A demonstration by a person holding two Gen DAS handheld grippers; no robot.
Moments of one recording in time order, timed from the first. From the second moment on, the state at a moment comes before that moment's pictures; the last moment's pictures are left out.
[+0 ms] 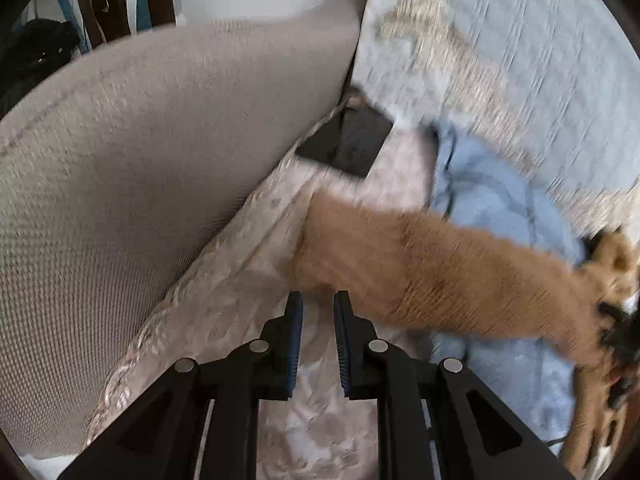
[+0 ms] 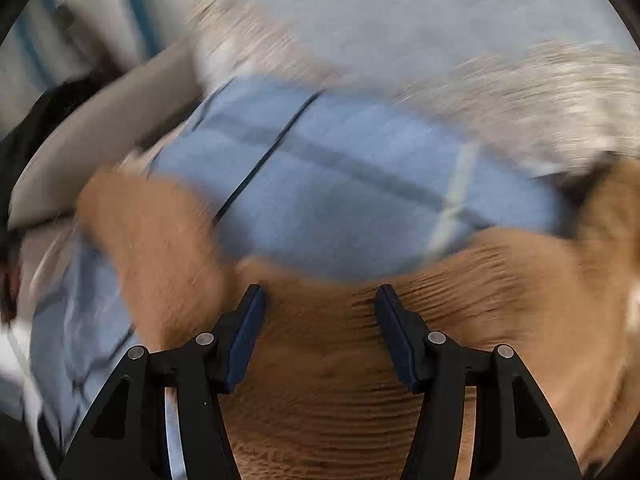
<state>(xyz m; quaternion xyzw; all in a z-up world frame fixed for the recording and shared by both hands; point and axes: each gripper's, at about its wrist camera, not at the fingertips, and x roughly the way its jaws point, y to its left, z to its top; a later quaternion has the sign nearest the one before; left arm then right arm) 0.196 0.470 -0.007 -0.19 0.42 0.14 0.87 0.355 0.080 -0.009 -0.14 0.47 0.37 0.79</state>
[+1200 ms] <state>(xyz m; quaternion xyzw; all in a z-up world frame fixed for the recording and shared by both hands) 0.174 0.482 0.023 -0.24 0.31 0.09 0.92 0.388 0.083 0.031 -0.05 0.42 0.26 0.87</state>
